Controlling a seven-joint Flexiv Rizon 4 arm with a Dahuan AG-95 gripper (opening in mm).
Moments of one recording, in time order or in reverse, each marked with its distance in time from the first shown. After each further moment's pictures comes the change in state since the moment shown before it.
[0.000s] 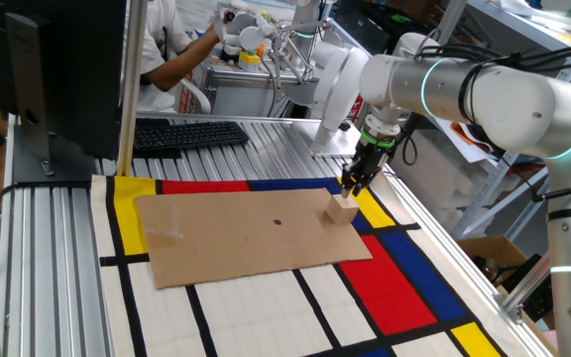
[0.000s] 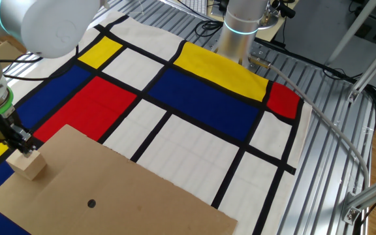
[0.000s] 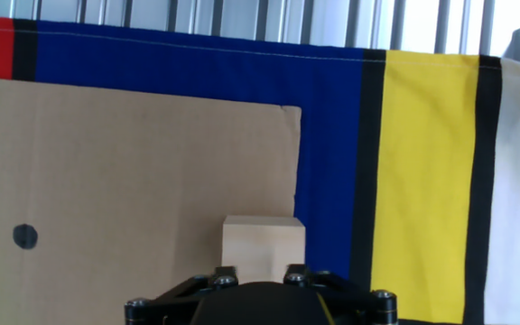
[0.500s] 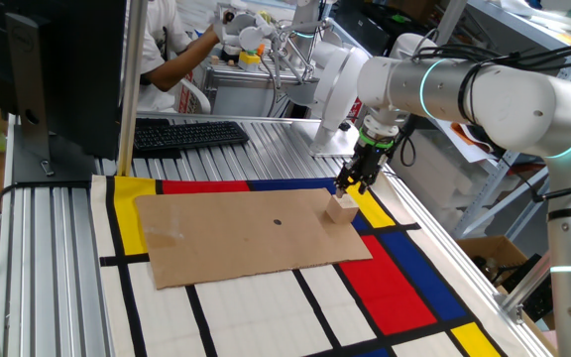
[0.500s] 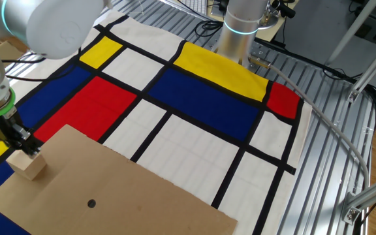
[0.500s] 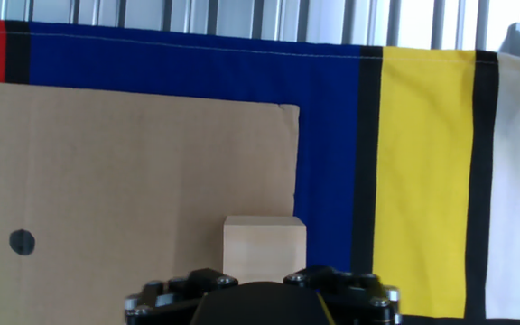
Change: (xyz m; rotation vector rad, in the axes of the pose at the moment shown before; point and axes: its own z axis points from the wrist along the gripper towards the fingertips) arm 0.000 0.002 0.002 0.003 0.005 0.020
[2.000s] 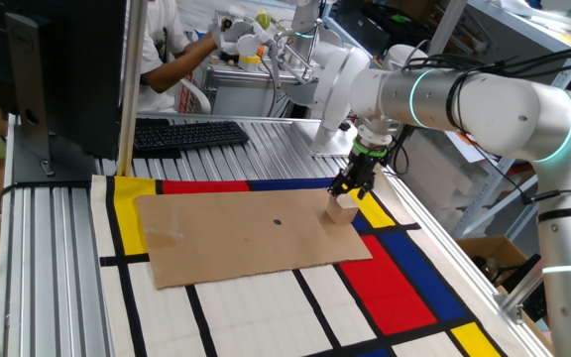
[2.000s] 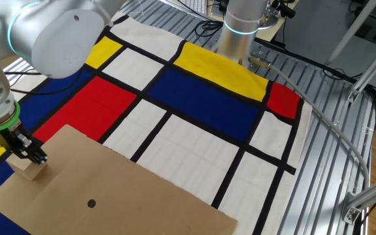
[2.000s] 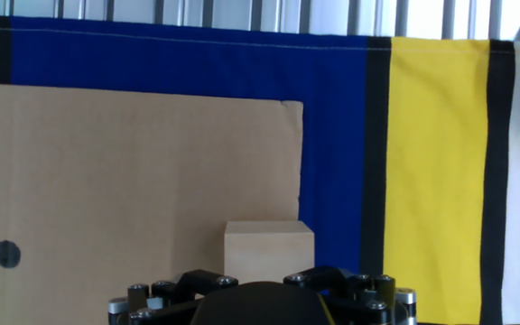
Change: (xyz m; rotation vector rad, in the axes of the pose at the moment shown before) arm 0.000 0.001 0.037 -0.002 0.011 0.016
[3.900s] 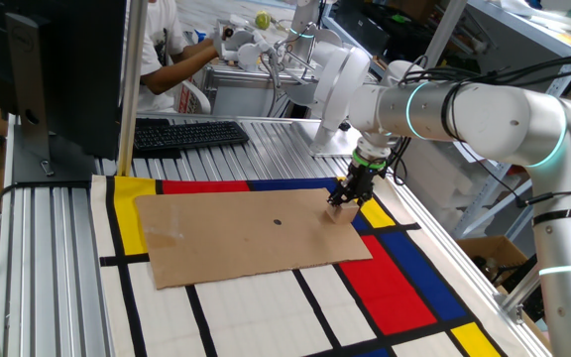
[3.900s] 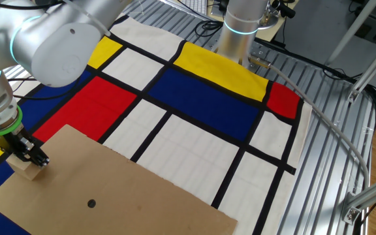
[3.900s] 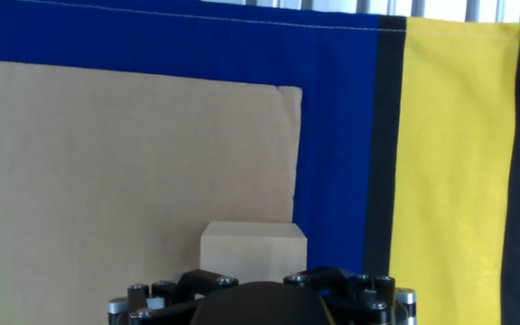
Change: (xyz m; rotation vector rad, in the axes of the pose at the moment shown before) arm 0.003 -0.007 0.029 0.001 0.001 -0.034
